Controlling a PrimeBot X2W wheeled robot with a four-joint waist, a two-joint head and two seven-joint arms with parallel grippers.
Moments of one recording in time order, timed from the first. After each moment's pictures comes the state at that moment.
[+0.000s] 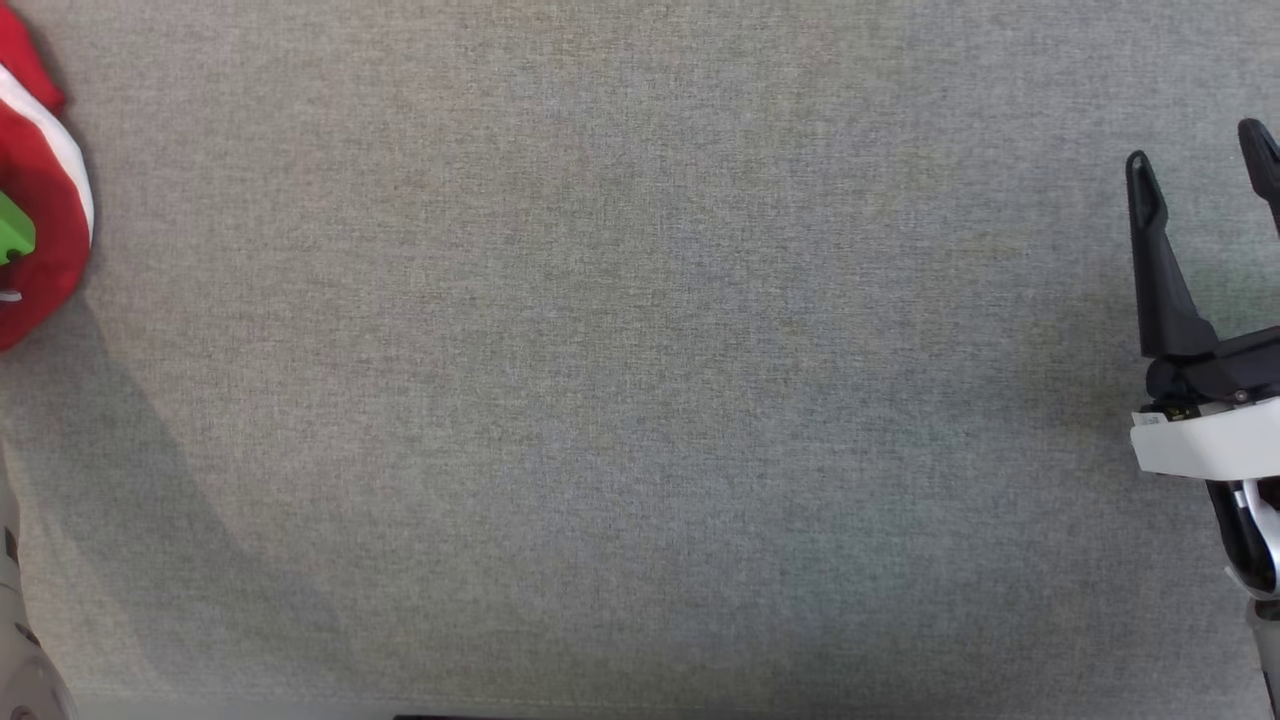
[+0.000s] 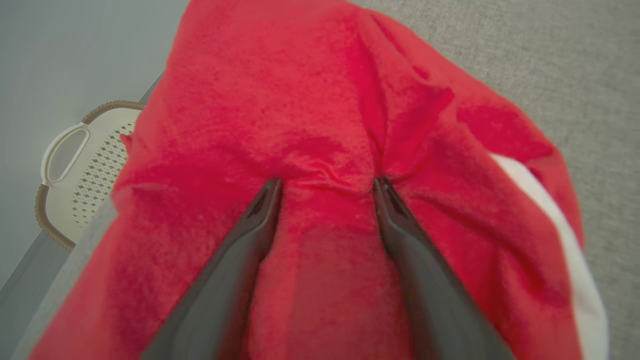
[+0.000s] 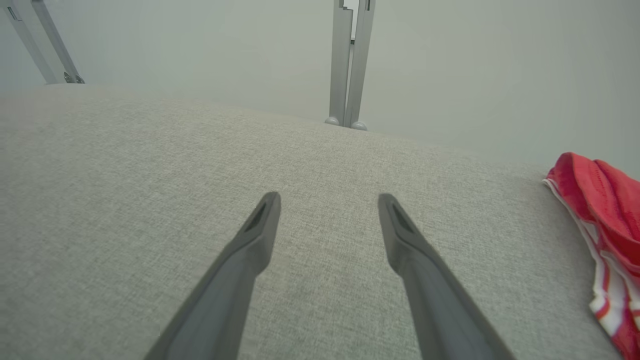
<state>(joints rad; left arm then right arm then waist) -1.01 0.35 0.19 1.00 -0.27 -0.06 0.20 -0.23 -0.37 -0.01 -0.24 0.20 0.13 -0.11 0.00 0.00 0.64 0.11</state>
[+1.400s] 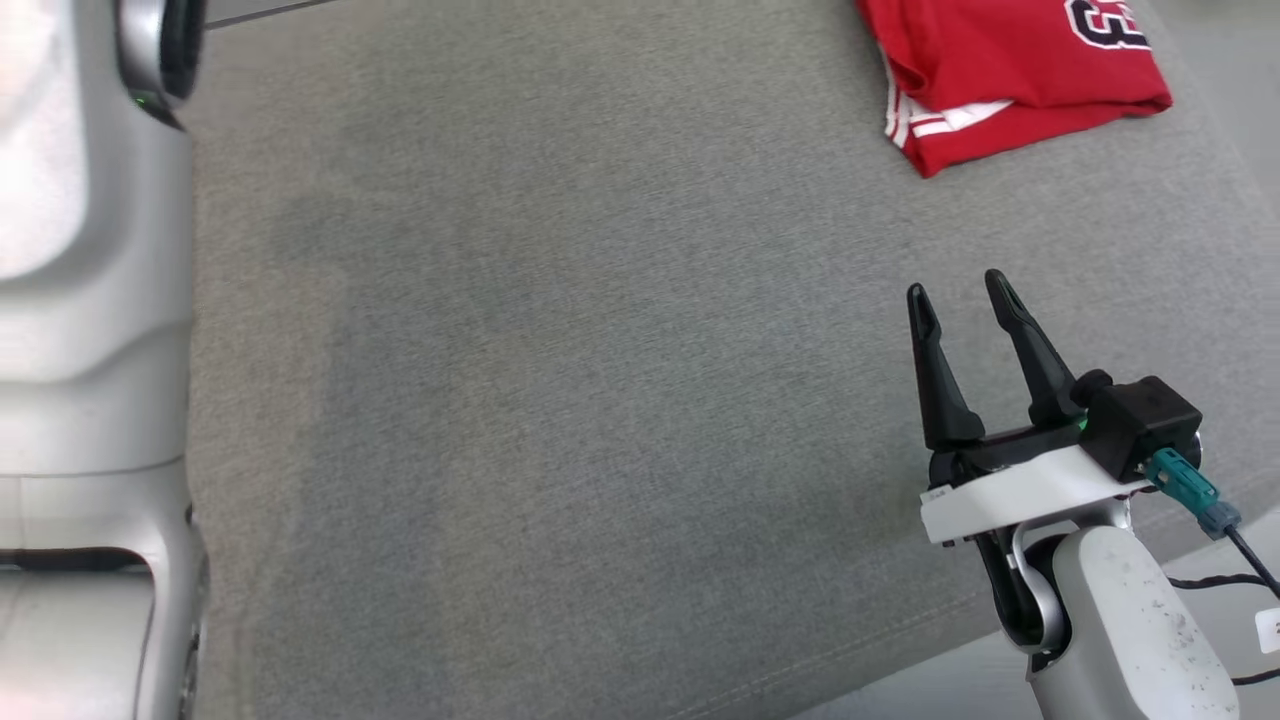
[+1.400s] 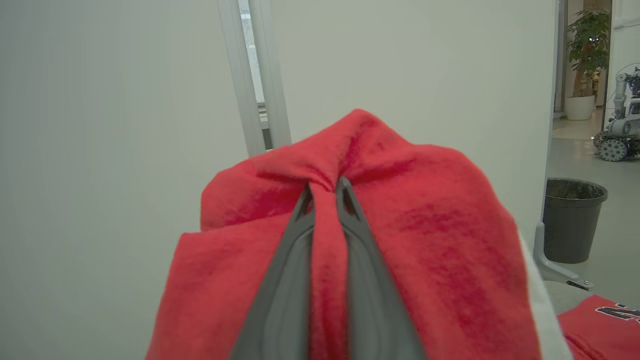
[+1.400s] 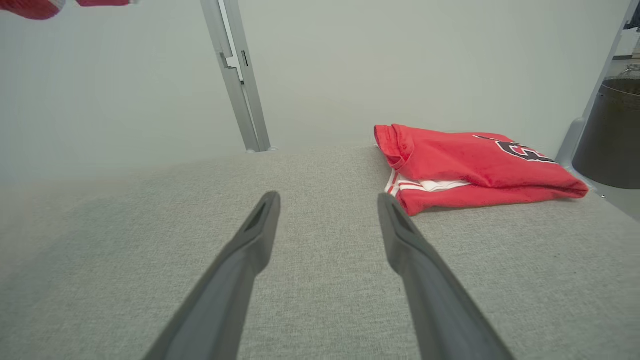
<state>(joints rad) -1.22 0.16 -0.20 0.47 -0.18 -0.12 0.03 -0.24 -0.10 0.13 0.13 0.24 0.13 -0.26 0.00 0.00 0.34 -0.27</state>
